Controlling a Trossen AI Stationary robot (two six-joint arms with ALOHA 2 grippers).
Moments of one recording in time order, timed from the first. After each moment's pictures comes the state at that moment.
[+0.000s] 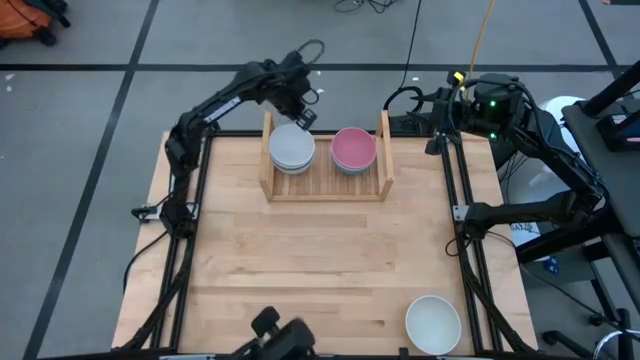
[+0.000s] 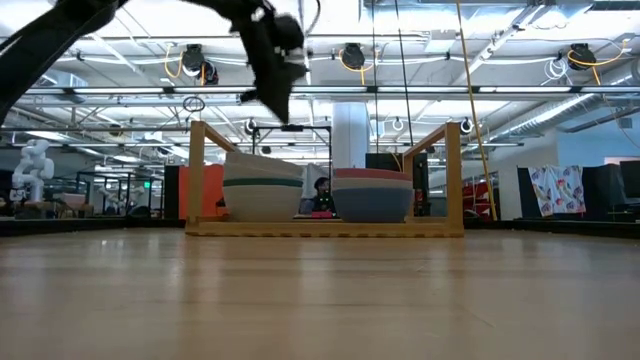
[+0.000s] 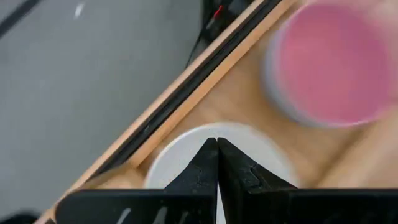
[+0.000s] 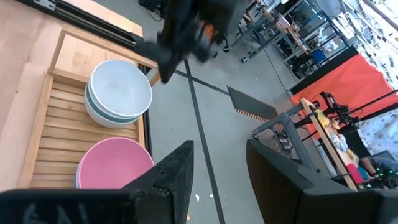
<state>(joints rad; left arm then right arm) 0.67 2.04 2.18 -1.23 0.01 -0.09 -0.50 1.06 1.55 -0.83 0.08 -0.72</state>
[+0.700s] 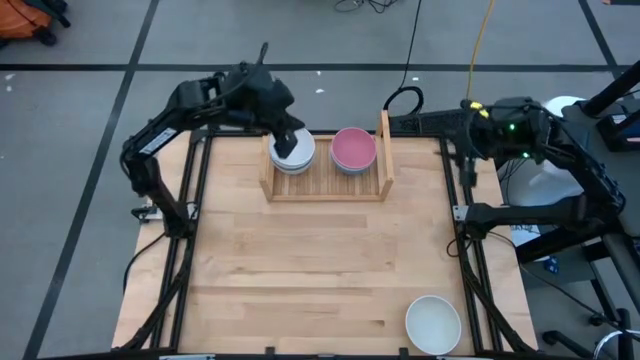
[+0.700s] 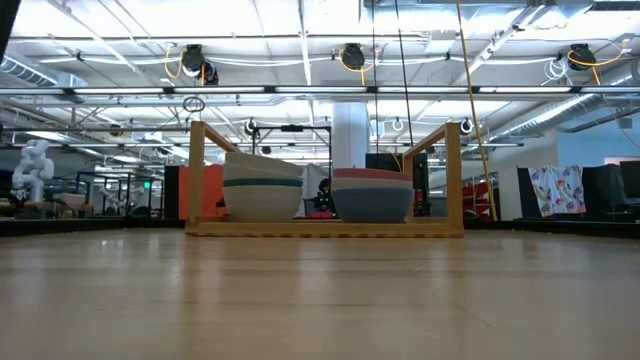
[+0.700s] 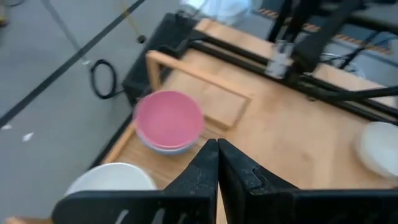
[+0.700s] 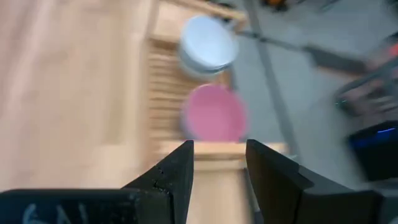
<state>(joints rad) 0.31 1.70 2.28 -1.23 -0.02 -0.15 -0.42 0.93 1.55 -1.26 0.01 -0.49</state>
